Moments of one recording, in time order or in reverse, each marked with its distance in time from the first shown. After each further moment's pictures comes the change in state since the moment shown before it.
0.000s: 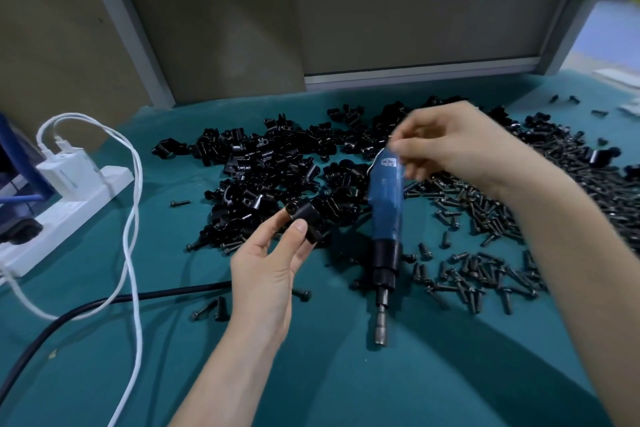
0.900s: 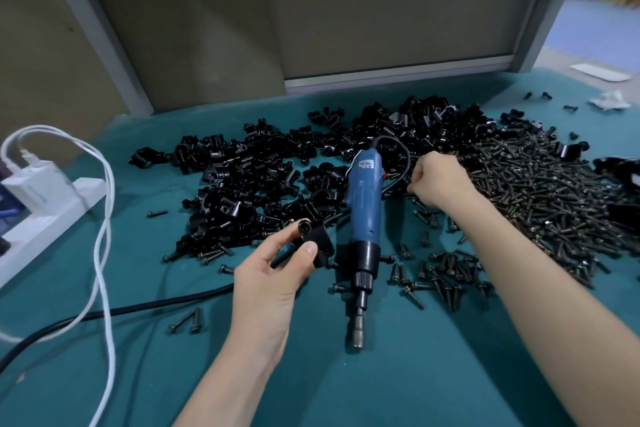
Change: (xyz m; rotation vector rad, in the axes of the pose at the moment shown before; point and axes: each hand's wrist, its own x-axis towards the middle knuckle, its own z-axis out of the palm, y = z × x) left_hand -0.014 -0.010 0.010 0.077 -0.101 -0.067; right_hand 0.038 0.095 0.004 -0.650 0.256 0.423
